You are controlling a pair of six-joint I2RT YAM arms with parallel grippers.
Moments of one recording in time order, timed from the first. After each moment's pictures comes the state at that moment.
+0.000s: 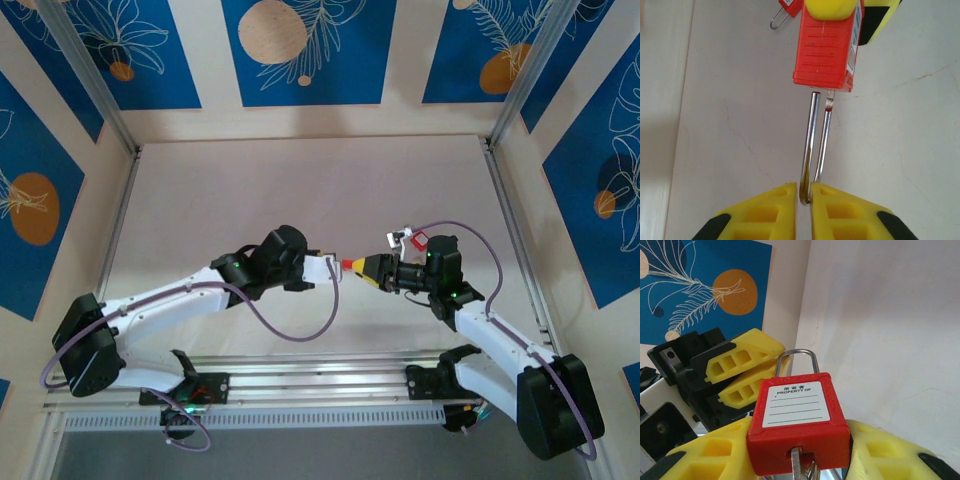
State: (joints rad) left arm -0.94 1.32 0.95 -0.31 -0.07 0.81; right arm 0.31 0.96 0.35 0.26 -0.93 1.04
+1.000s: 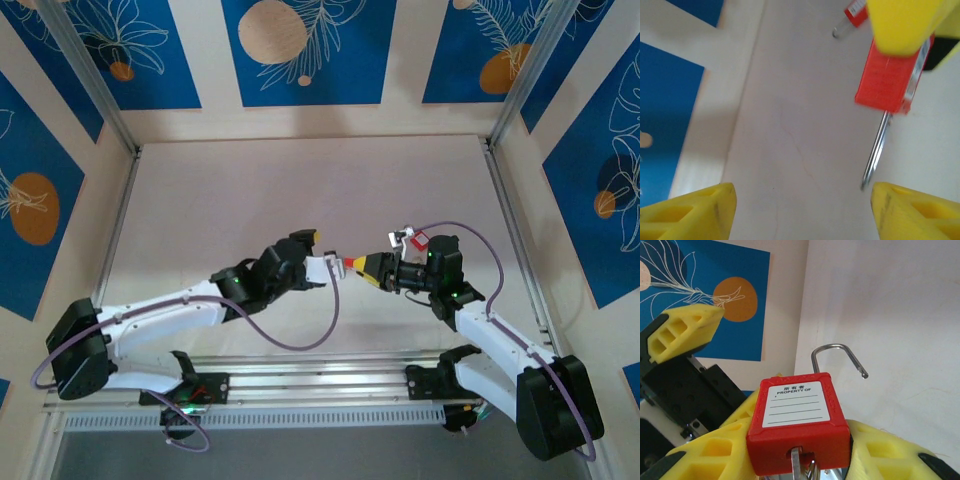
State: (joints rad) left arm -1.07 1.28 0.83 -0.02 -0.35 0.78; right arm 0.30 0.96 0.35 0.27 -0.91 1.09
